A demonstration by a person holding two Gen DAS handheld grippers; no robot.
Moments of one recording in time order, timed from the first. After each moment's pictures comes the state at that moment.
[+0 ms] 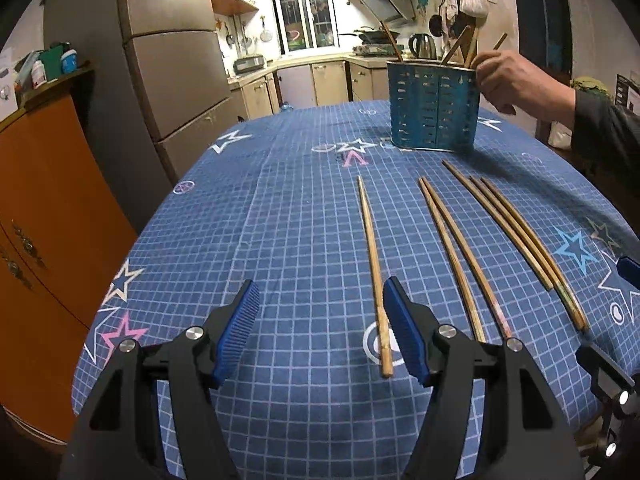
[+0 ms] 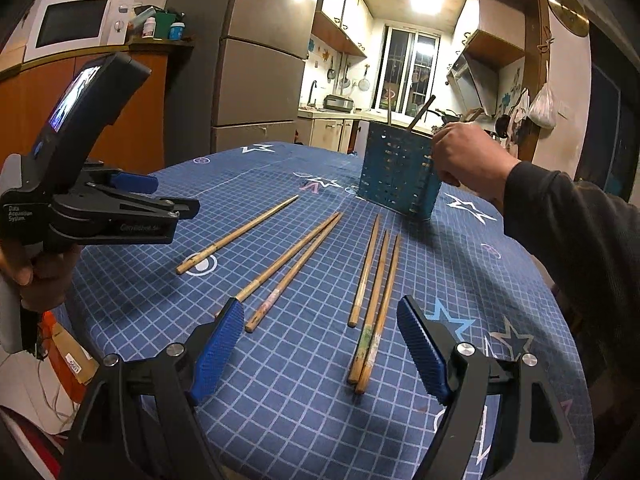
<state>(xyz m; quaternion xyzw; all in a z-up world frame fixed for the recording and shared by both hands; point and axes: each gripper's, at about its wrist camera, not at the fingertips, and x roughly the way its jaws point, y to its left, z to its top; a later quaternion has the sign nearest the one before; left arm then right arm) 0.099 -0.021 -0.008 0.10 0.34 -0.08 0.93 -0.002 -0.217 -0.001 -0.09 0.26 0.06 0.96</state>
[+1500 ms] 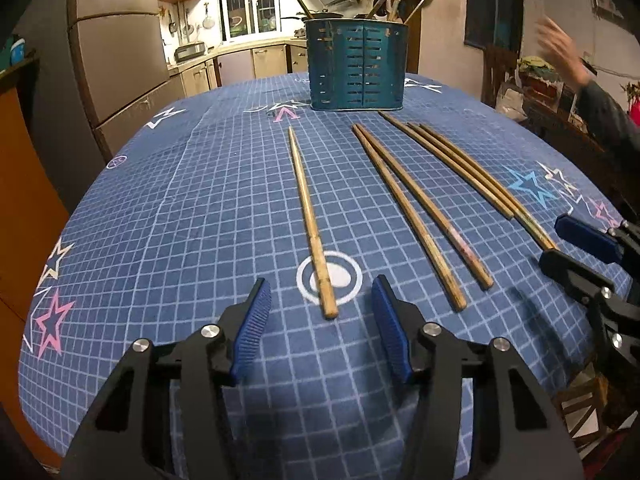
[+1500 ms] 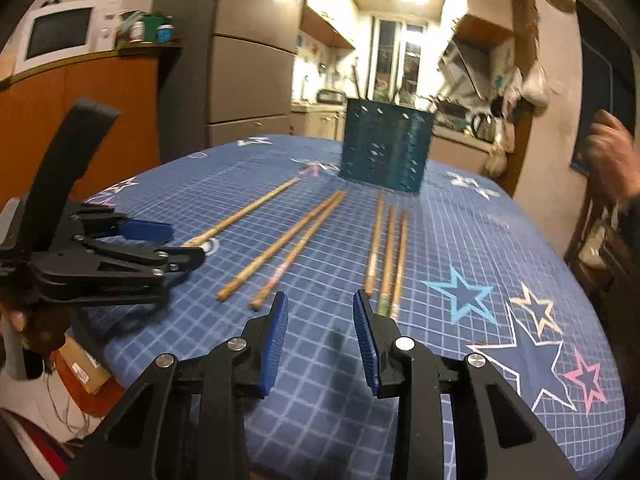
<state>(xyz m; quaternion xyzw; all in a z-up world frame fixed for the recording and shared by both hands) 0.085 -0.034 -0.054 0.10 0.37 -0.19 0.90 -0.002 -0.232 -0.030 -0.05 0.28 0.05 0.96</state>
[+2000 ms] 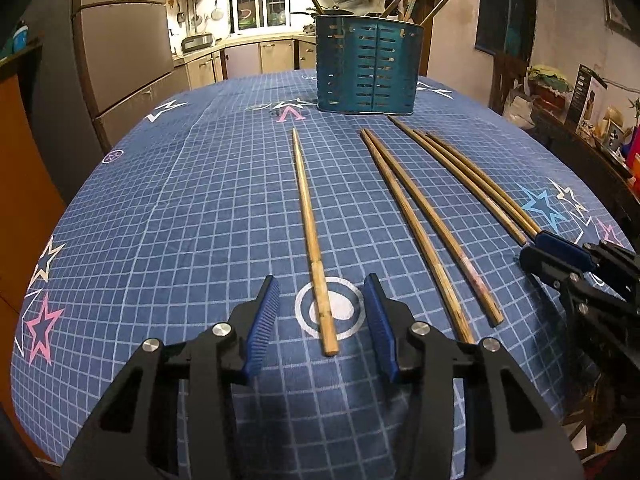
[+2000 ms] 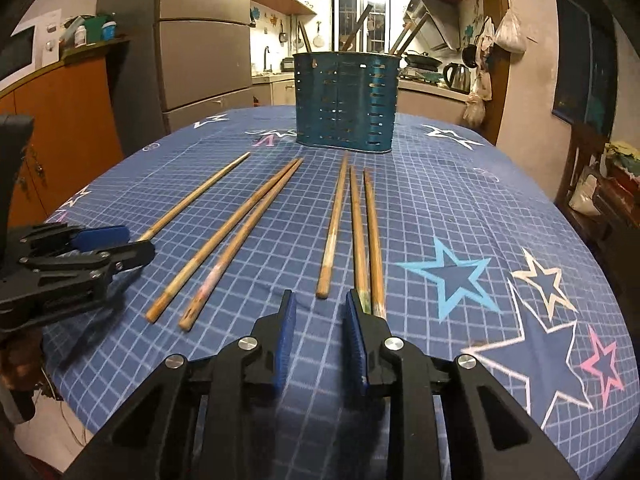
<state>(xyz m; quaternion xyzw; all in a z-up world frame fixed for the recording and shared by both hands) 0.115 -0.042 -0.052 0.08 0.38 -0.19 0.90 0.049 -0.256 -0.043 0.00 0.33 0.01 0.94</state>
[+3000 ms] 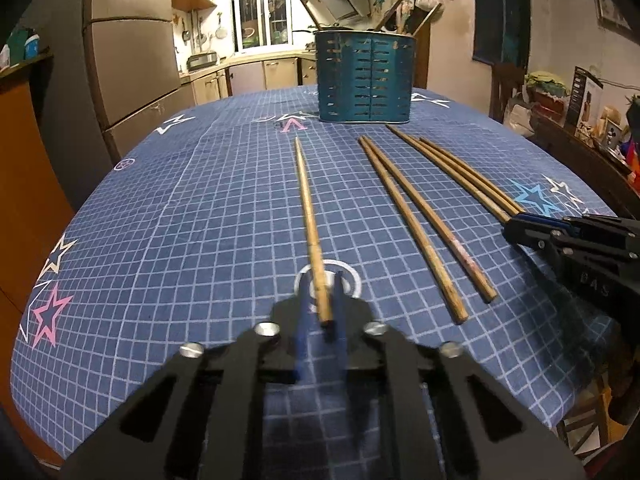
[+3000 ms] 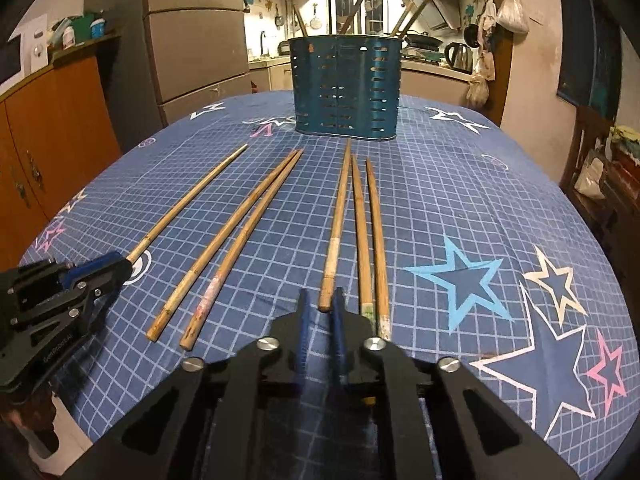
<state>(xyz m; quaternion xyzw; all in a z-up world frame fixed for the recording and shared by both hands) 0.083 -0.038 -0.060 0.09 0.34 -0.18 0.92 0.063 -0.260 -0.041 0.02 0.36 0.01 0.93</state>
